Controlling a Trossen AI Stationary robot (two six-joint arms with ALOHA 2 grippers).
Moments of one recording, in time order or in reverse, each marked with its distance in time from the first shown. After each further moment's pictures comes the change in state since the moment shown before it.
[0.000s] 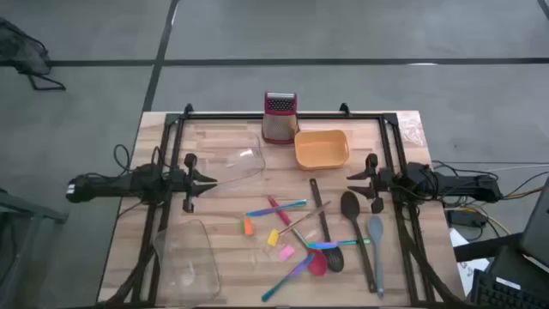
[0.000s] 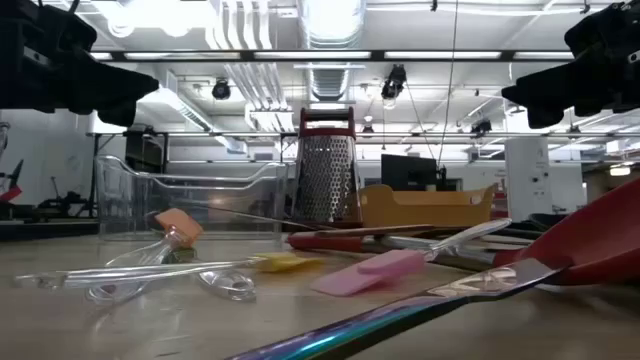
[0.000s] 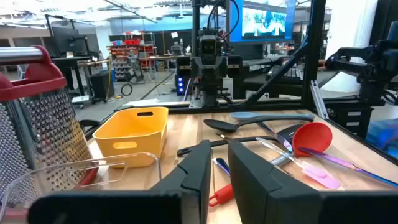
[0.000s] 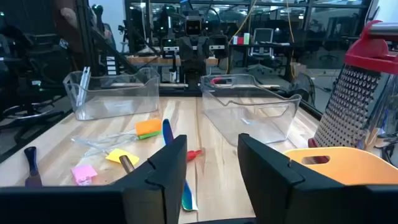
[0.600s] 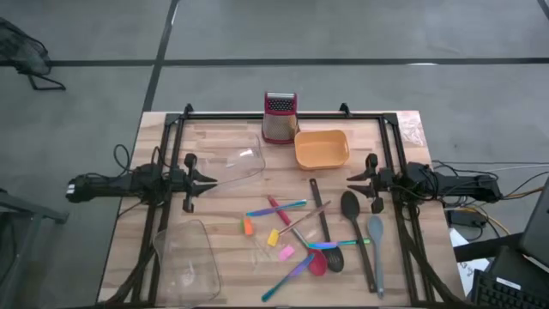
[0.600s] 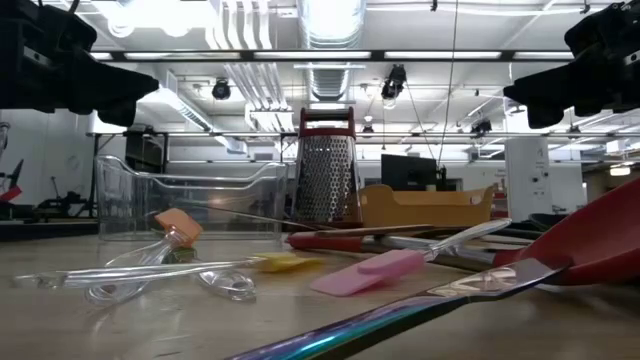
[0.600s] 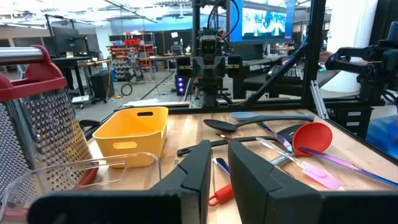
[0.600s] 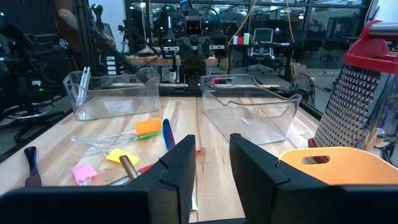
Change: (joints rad) left arm 0.000 0.000 0.000 0.000 0.000 0.000; right arm 0.000 0.000 0.000 0.000 0.000 0.000
